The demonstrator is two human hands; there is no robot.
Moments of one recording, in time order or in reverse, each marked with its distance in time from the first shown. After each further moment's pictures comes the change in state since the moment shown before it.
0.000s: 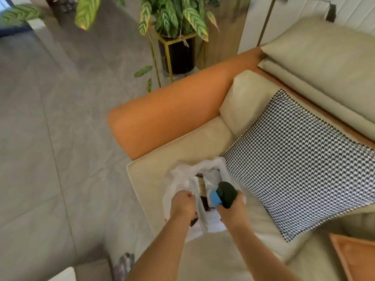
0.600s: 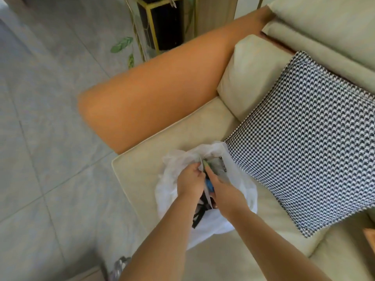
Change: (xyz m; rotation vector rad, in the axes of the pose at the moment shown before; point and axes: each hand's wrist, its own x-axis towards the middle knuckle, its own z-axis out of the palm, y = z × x) left_hand 0.093 0.013 0.044 -0.111 -0.074 0.247; right_hand 0.078 0.007 0.049 -0.673 -0.215 -0.485
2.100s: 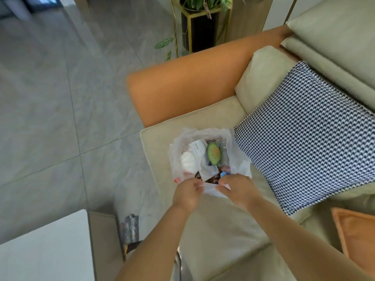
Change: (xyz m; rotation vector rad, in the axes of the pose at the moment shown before) left_hand -0.176 -0.062 -0.019 0.310 0.001 0.043; right_hand -0.131 0.012 -0.037 -0.323 -0.102 -0.200
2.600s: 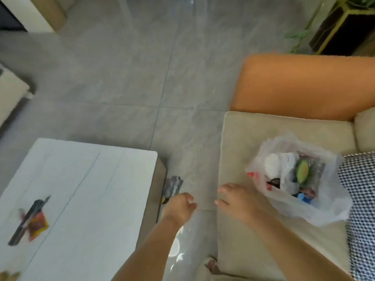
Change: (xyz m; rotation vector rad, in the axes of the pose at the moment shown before) left_hand -0.128 -0.181 -0.074 -0.172 0.197 -0.475; right_hand 0.005 -0.184 0.083 -0.236 -0.255 -0.483
